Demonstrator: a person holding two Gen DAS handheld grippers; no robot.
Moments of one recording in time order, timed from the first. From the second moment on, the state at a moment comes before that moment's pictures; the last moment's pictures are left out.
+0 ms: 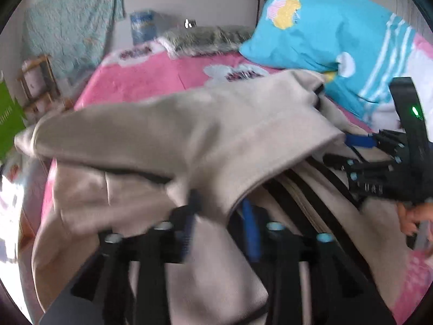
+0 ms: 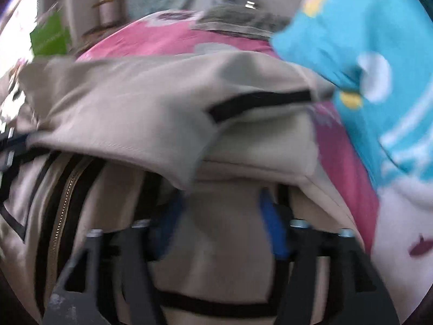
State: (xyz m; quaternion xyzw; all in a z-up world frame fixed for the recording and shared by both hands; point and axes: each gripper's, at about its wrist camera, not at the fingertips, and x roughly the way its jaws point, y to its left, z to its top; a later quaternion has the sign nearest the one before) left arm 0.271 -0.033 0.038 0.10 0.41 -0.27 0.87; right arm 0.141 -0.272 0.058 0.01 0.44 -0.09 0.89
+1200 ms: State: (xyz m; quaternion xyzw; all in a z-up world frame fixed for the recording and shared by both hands) left arm 0.437 0.027 0.054 -0.17 0.44 -0.31 0.83; right arm 0.283 -0.312 0.092 0.34 0.36 0.13 0.86
